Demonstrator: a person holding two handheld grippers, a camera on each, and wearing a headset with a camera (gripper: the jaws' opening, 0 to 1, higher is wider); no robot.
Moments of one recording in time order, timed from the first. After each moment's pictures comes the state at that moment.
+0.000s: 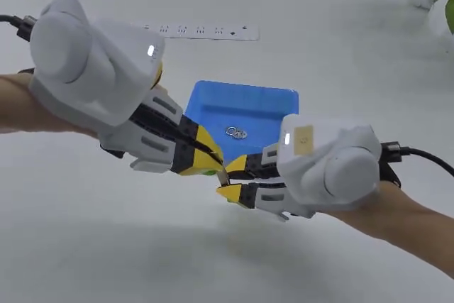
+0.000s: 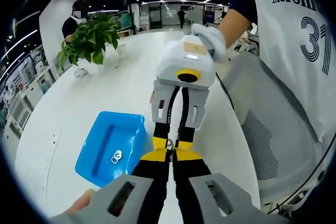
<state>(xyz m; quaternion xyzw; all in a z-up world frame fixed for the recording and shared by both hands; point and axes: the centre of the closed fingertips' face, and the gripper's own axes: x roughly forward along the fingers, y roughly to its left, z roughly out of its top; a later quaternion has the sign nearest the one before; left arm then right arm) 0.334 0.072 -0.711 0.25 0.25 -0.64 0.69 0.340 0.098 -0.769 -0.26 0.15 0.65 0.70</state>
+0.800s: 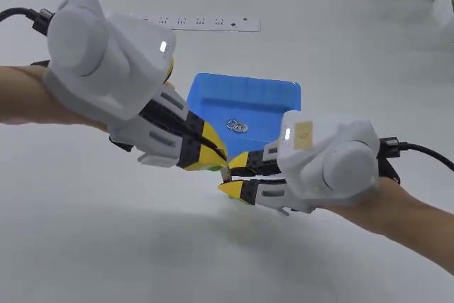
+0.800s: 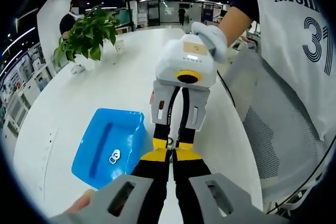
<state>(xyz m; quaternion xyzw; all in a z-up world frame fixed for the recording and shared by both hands) 0.338 0.066 -0.720 0.26 0.26 -0.64 0.68 0.344 0.095 -0.779 -0.25 0.16 0.65 0.70</state>
